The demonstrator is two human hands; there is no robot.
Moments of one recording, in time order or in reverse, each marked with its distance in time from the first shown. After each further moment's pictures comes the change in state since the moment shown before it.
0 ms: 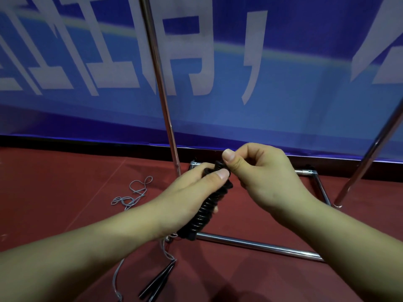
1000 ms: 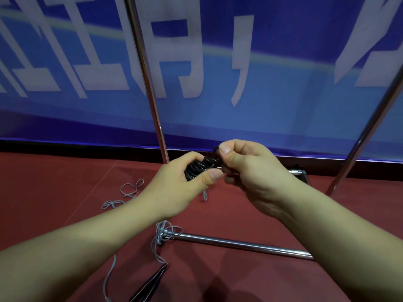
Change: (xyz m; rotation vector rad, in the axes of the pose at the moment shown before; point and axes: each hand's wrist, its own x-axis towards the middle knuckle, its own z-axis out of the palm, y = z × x) left_hand 0.035 -0.019 -0.016 0.415 0.216 0.215; right_hand 0.017 0.003 -0.005 0.377 -0.130 0.221
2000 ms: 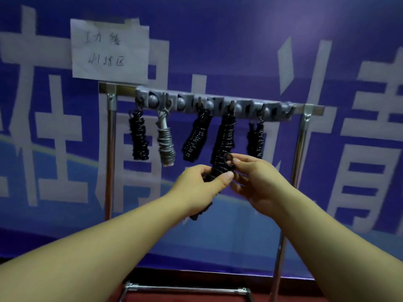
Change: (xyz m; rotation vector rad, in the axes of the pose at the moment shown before) left_hand 0.123 0.281 -0.058 -0.276 0.058 0.153; right_hand 0.001 -0.301 -0.081 0.044 0.277 -0.207
